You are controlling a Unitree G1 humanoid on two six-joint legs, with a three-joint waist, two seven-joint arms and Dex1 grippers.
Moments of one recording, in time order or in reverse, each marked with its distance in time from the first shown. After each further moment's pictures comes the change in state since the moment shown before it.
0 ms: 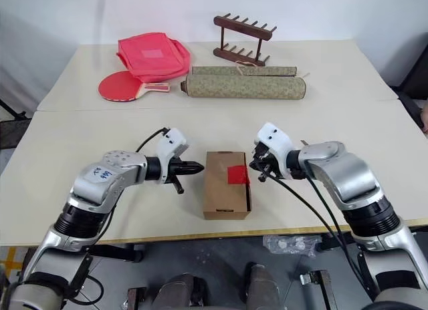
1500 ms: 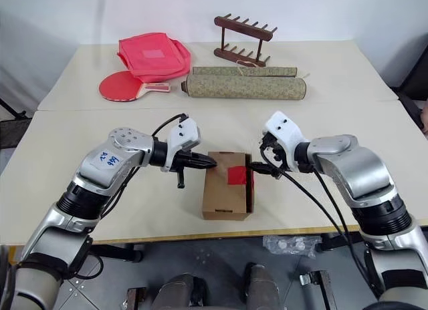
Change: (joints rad) left arm -0.194 -0.010 -0.157 0.134 0.104 -0.233 -0.221; right arm -0.010 -0.009 0.056 -0.018 -0.012 0.029 -0.025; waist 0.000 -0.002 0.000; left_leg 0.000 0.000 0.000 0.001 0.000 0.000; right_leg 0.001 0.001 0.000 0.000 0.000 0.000
